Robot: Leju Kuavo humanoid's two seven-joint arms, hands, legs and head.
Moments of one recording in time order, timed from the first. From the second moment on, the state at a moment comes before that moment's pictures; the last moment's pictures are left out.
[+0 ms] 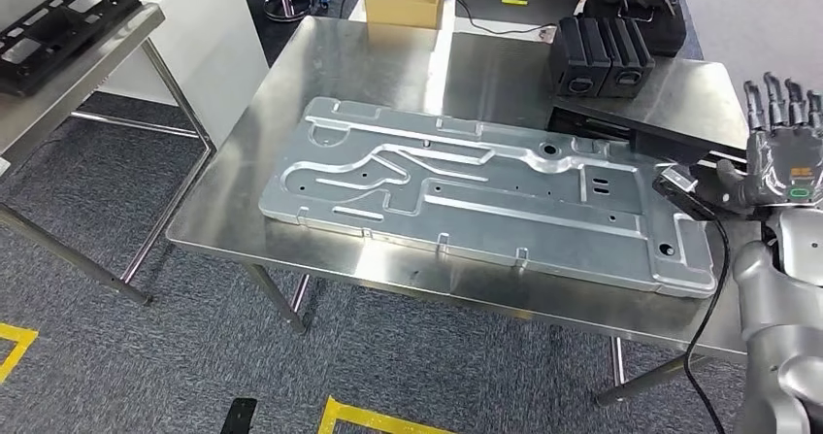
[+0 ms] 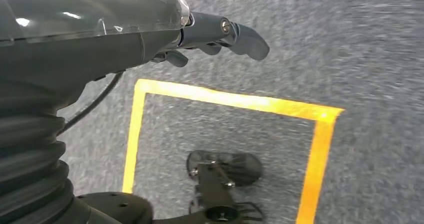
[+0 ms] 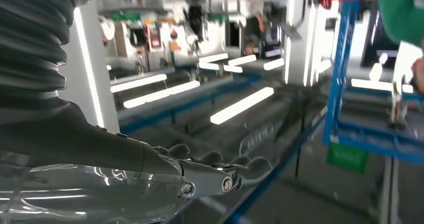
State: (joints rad) left arm -0.18 -0.15 1.17 -0.20 -1.13 0.20 -0.30; right arm -0.77 -0.37 -0.30 -0.81 1.49 -0.70 -0.30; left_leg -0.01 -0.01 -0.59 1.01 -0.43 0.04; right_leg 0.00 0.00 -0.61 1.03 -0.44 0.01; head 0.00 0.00
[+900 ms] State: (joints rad) left arm -0.16 -0.18 1.18 -0.20 -1.09 0.24 -0.24; right arm -0.55 0.02 -0.31 -1.39 1.09 -0.70 -0.65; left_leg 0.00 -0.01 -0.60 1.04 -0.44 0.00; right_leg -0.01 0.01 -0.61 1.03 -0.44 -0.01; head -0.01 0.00
